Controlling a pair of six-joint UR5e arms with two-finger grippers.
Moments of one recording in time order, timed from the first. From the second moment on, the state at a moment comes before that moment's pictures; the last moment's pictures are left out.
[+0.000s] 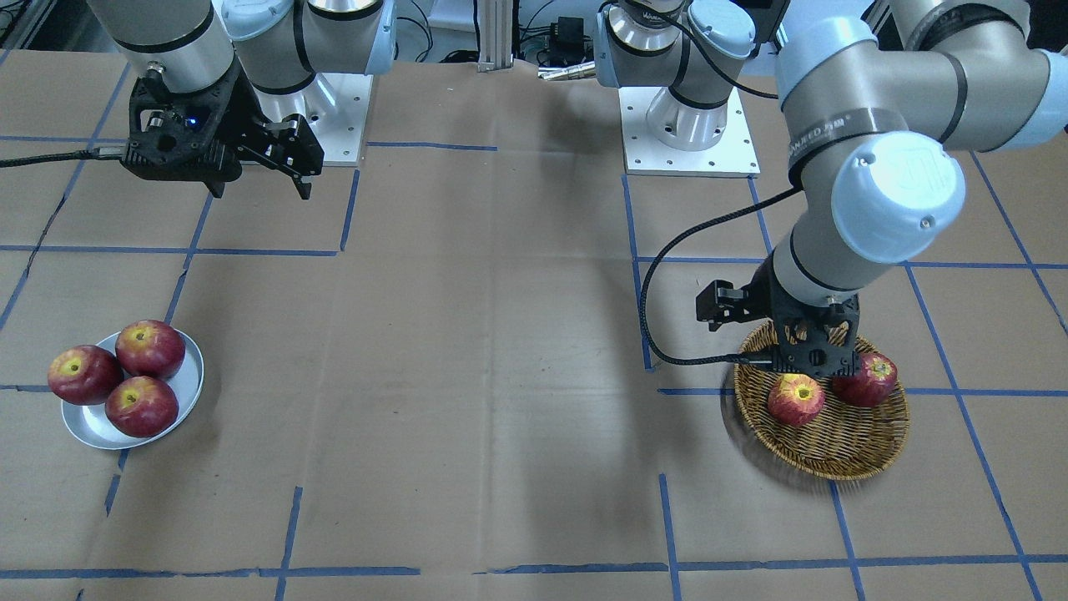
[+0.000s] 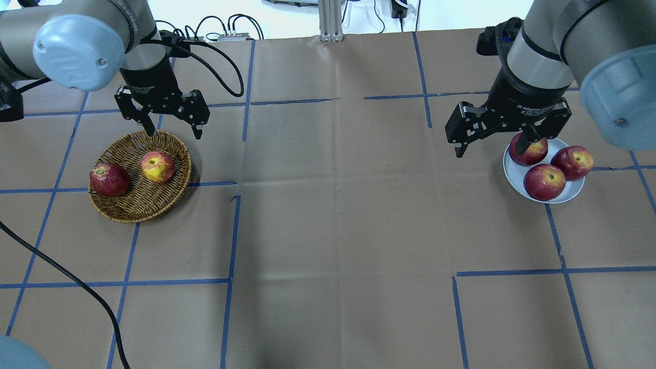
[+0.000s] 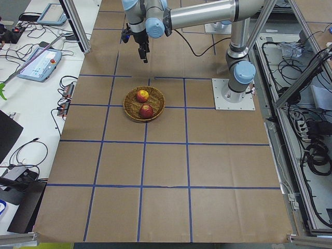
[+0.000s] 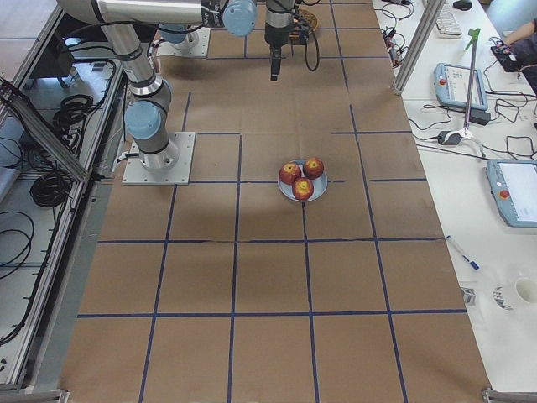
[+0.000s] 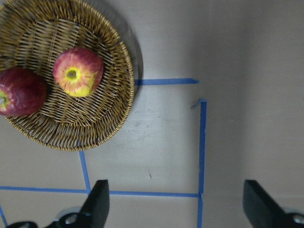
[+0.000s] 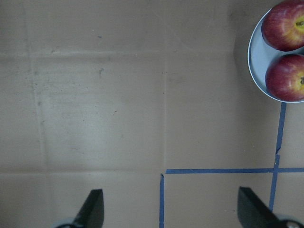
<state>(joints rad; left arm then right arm) -1.48 -1.85 -1.54 -1.49 1.67 0.18 1.56 -1.65 1.69 -1.56 -1.56 0.00</state>
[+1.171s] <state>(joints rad) -1.26 -1.94 -1.79 -1.01 1.59 0.56 1.56 -1.65 1.70 -1.56 -1.56 0.00</state>
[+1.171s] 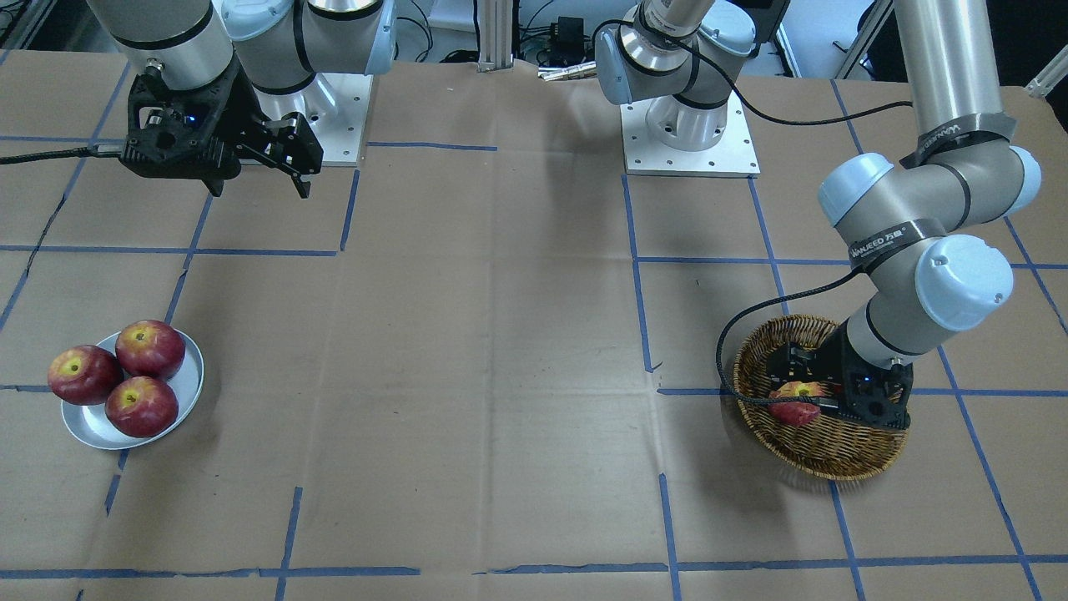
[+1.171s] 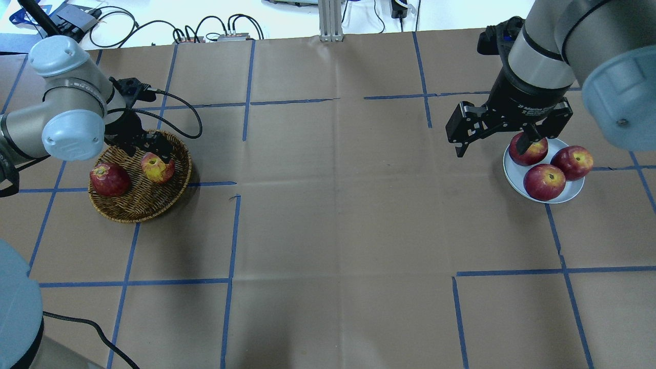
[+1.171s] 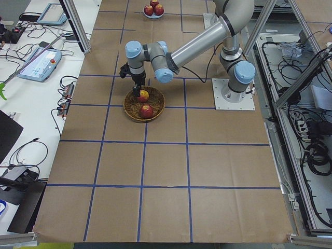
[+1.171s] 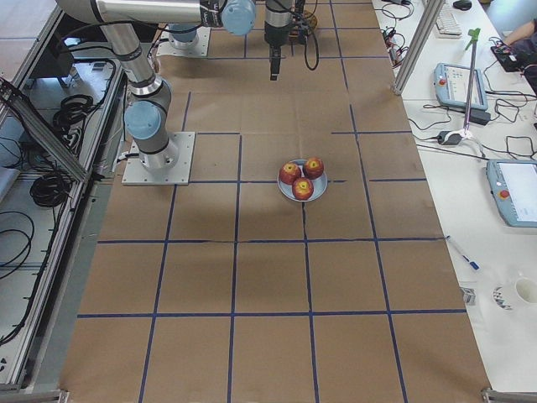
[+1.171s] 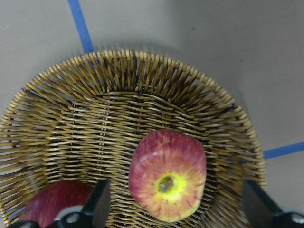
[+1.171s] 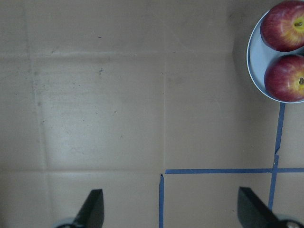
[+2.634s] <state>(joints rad) -1.30 -1.94 -1.79 -0.98 1.58 0.43 1.56 -1.65 1.70 -1.56 -1.56 0.00</state>
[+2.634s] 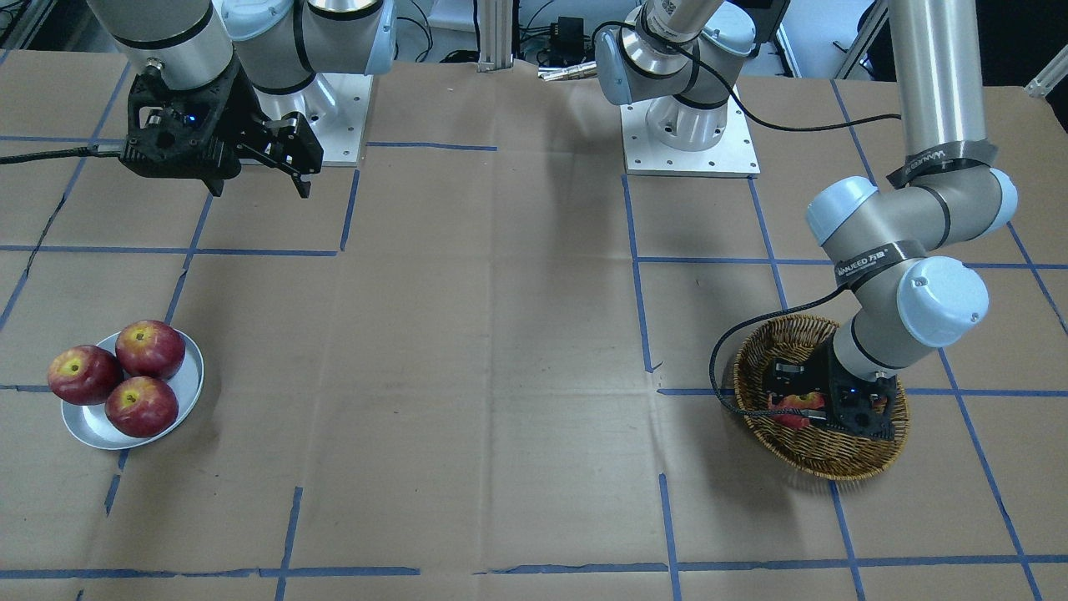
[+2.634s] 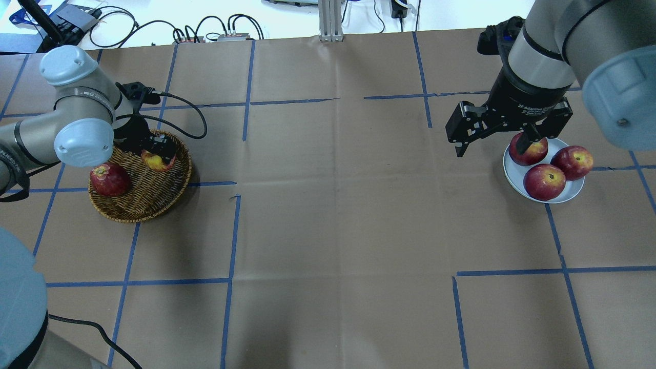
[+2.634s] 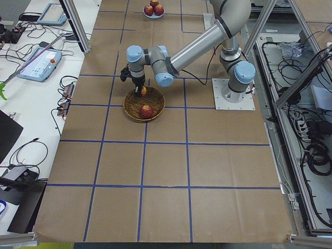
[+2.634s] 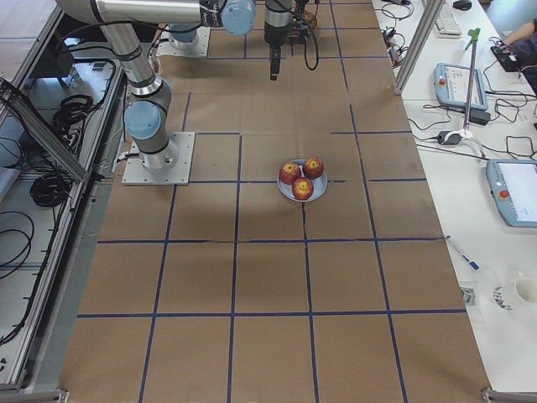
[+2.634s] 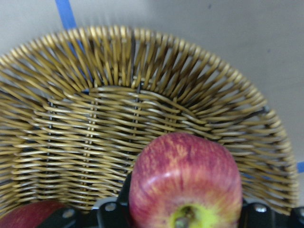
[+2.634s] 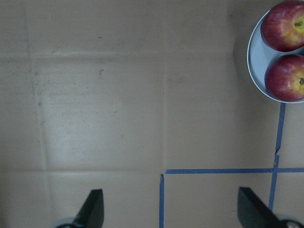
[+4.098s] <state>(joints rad) -1.96 -2.08 -1.63 -1.03 1.62 -0.46 1.56 -1.65 1.70 -1.56 -1.56 0.00</state>
